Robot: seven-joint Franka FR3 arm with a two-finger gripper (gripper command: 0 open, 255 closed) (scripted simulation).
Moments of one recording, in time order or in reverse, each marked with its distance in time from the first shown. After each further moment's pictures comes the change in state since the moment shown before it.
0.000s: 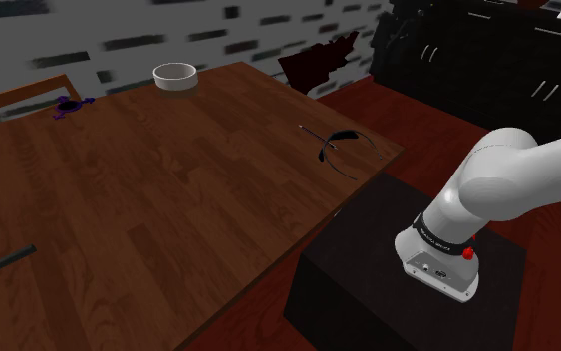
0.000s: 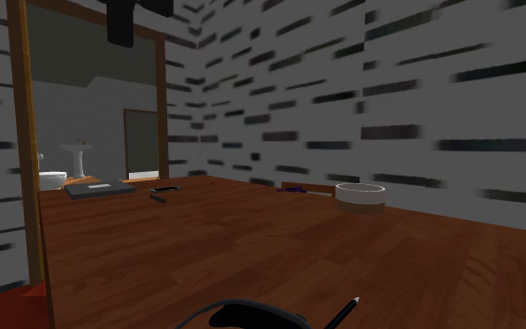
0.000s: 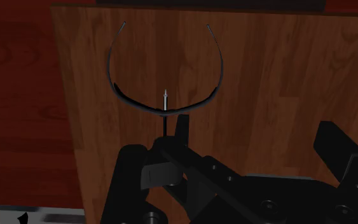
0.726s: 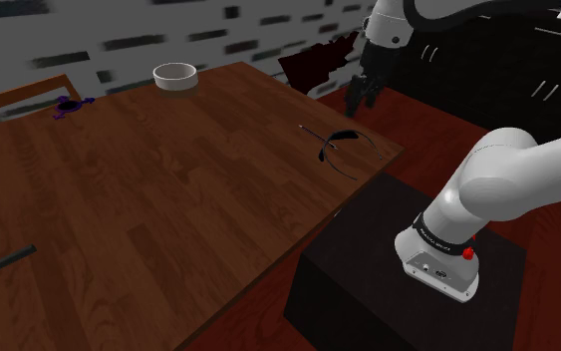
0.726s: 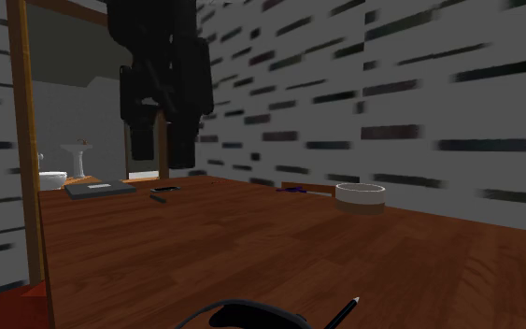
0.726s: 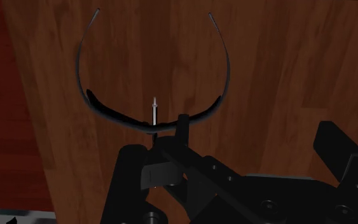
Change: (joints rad) arm 0.004 0.007 0.011 -0.306 0.003 0.338 0.004
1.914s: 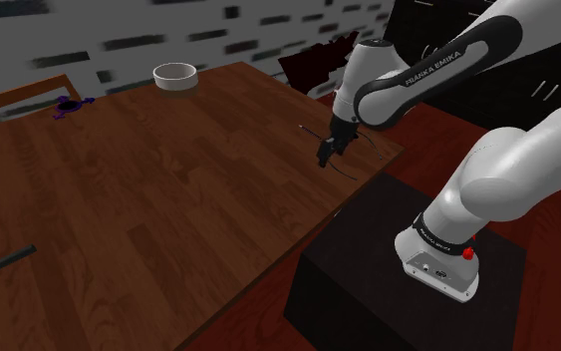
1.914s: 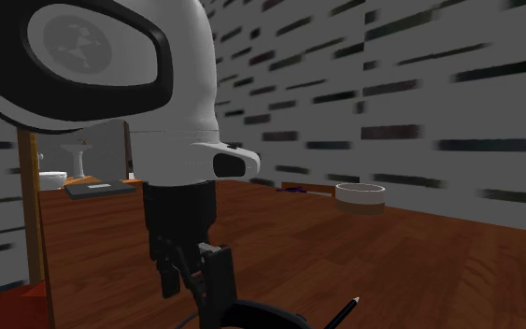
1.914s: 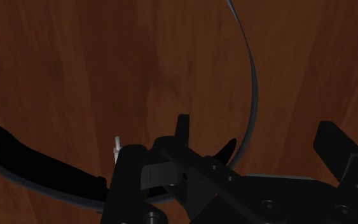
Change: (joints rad) arm 0.020 0.372 0.010 -0.263 0.016 0.674 -0.002
